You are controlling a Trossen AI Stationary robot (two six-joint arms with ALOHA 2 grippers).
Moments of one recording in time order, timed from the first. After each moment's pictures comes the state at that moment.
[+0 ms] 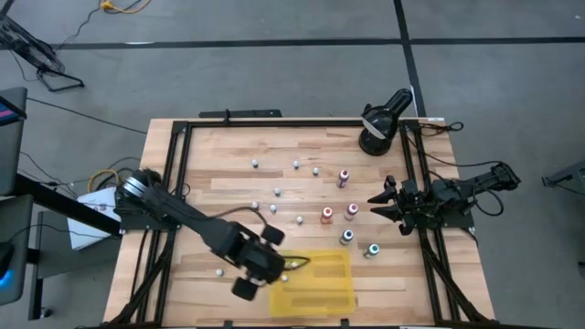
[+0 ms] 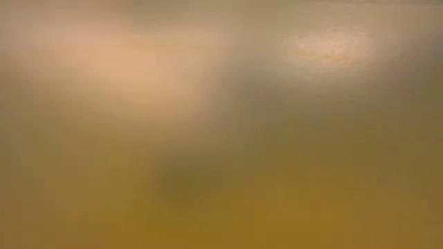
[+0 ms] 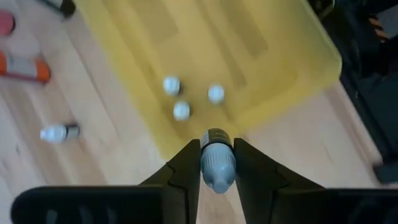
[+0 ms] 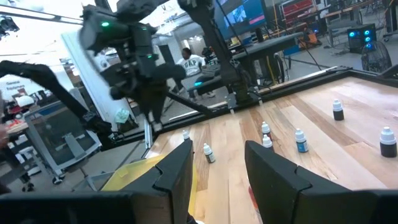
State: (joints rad) left arm -0.50 1.85 1.65 -0.95 -0.08 0.01; right arm 0.34 0.01 0.01 0.05 0.21 0.29
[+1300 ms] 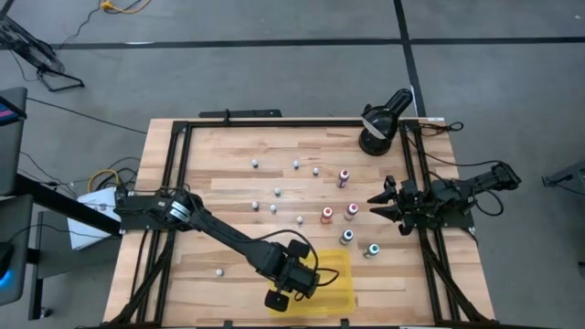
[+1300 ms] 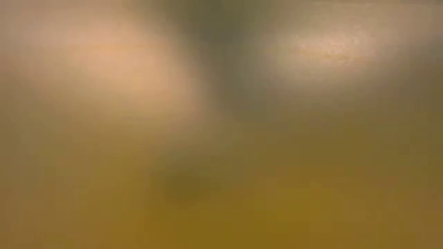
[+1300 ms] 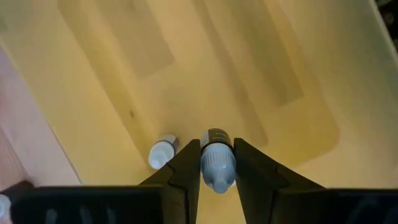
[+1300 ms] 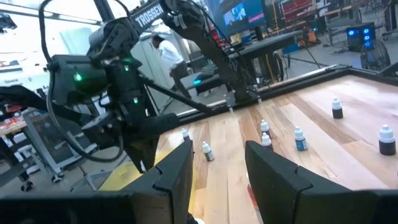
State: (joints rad) left arm -0.48 2.23 1.98 -1.00 -0.06 -0.01; right arm 0.34 0.02 0.01 0.05 0.21 0.29
